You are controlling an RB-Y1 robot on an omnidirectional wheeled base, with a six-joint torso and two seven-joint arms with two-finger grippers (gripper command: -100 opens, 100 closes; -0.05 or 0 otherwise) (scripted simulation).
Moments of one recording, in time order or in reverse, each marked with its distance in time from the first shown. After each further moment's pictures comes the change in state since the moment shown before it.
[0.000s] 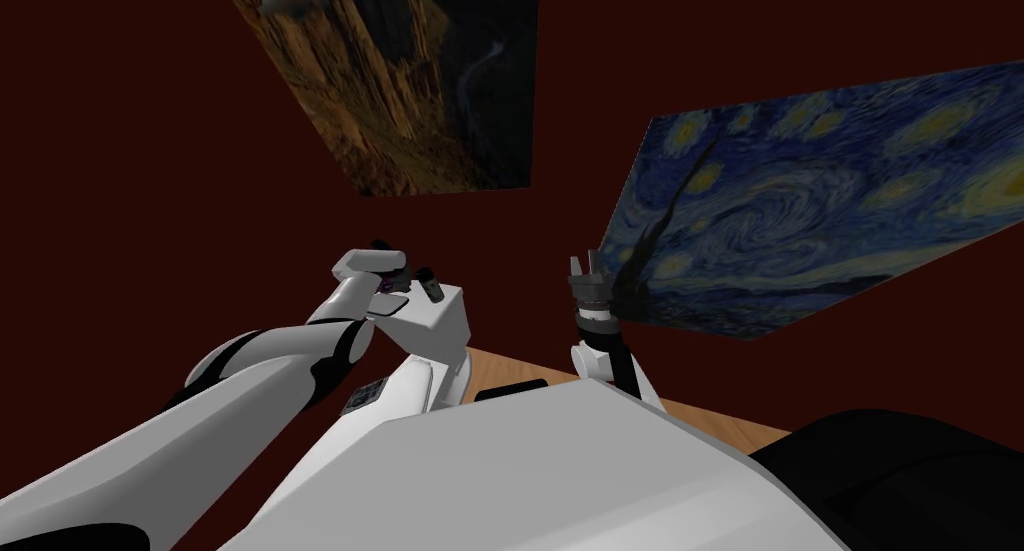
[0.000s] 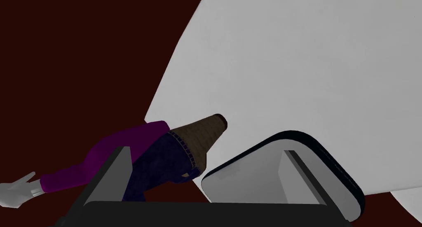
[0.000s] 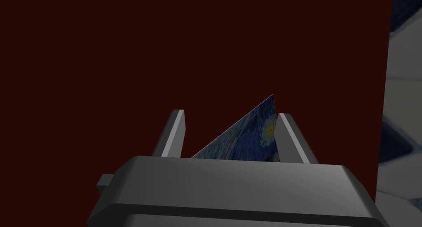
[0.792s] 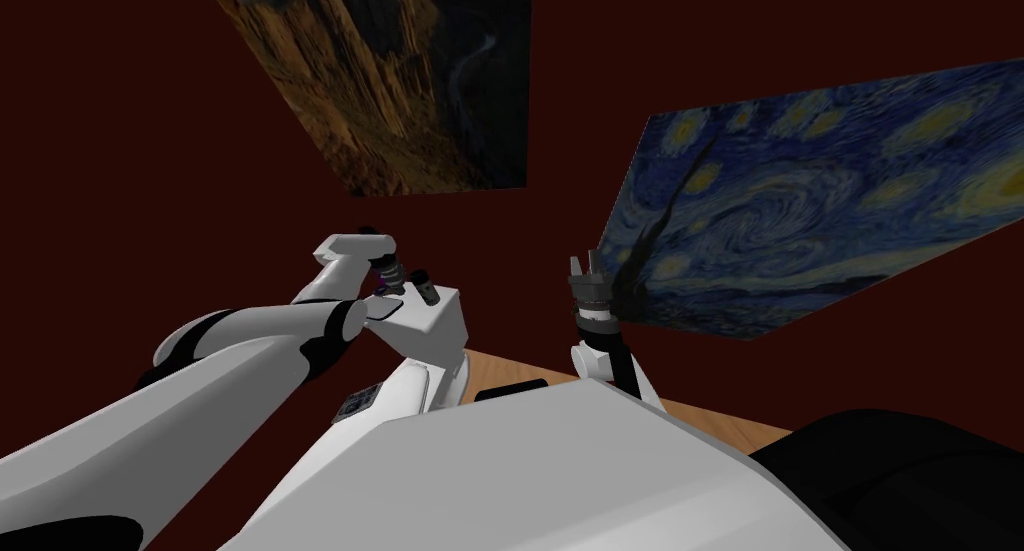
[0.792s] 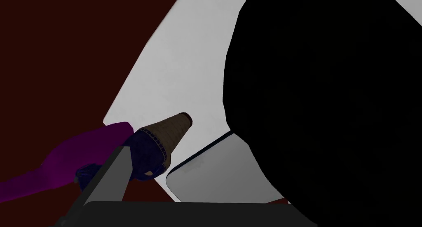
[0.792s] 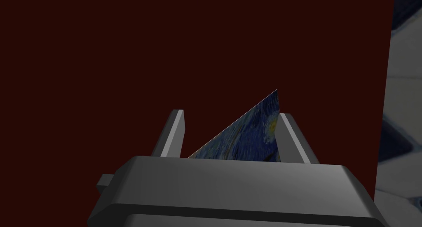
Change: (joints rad) left arm -0.166 0.052 0.006 0.157 0.043 0.230 0.006; right arm 0.000 0.000 0.000 0.000 0.000 0.000 0.000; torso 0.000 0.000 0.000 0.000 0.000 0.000
